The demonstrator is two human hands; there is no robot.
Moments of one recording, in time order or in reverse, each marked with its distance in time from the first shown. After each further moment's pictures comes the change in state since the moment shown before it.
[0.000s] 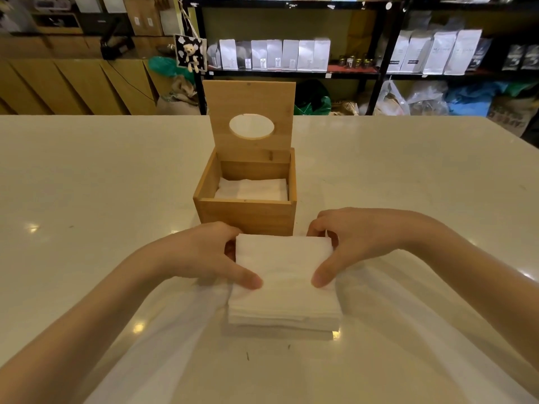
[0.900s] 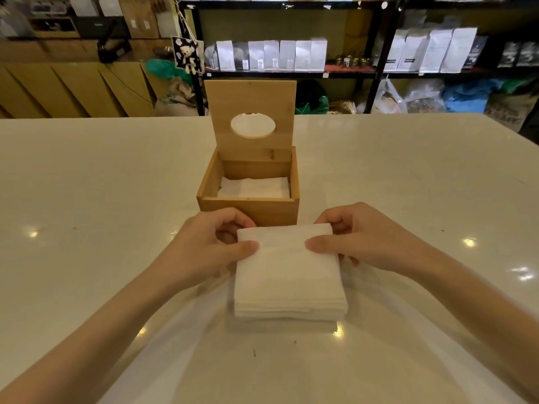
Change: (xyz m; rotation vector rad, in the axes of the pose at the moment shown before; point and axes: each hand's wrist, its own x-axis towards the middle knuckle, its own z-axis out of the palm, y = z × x) left_hand -0.006 -0.014 0.013 -0.310 0.448 0.232; right_hand -0.007 0.006 0.033 0.618 0.442 0.001
